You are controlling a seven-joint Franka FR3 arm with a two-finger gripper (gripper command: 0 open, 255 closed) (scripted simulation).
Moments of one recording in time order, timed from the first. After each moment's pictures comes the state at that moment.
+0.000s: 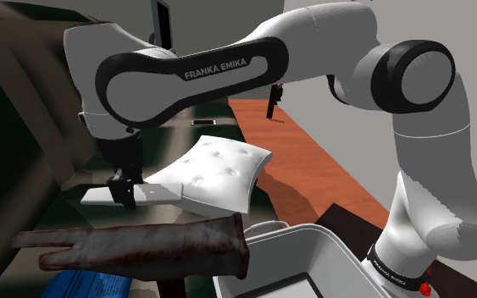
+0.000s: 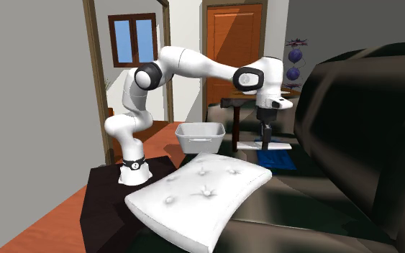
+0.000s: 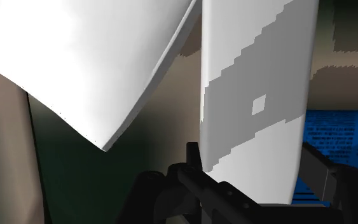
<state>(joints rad) 0.42 0.45 0.45 -1.41 -0.20 1.81 -0.09</state>
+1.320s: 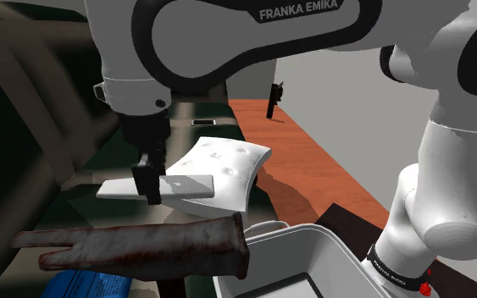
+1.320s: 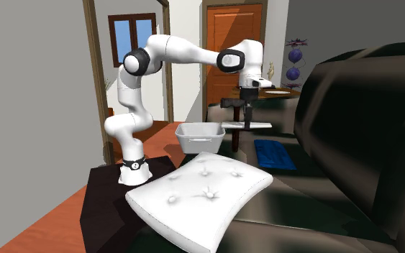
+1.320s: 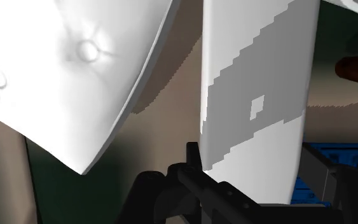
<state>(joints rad) 0.39 0.15 0.50 -1.64 -0.08 1.77 -0.07</state>
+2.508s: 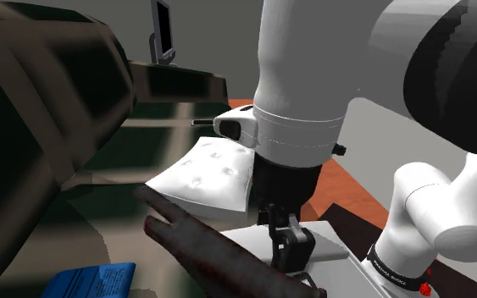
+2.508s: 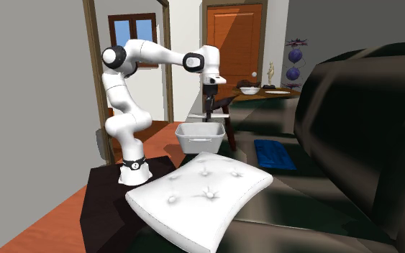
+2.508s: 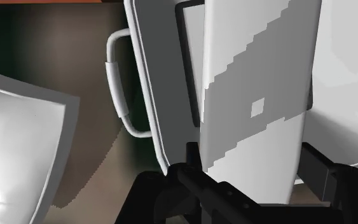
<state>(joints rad) 0.52 -0.51 0.53 -2.24 0.25 1.78 -0.04</state>
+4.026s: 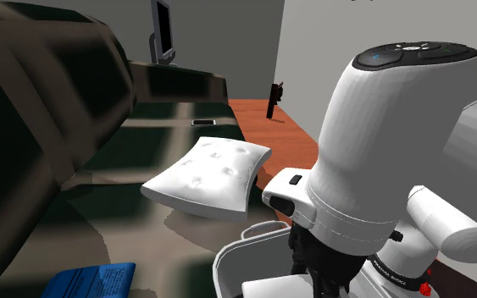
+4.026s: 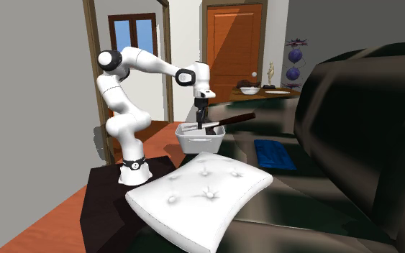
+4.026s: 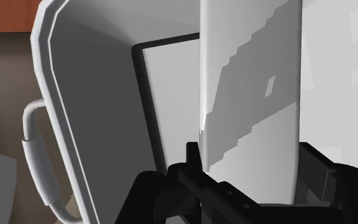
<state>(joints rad) 0.61 -0.65 0.60 -2.51 0.37 1.91 0.01</state>
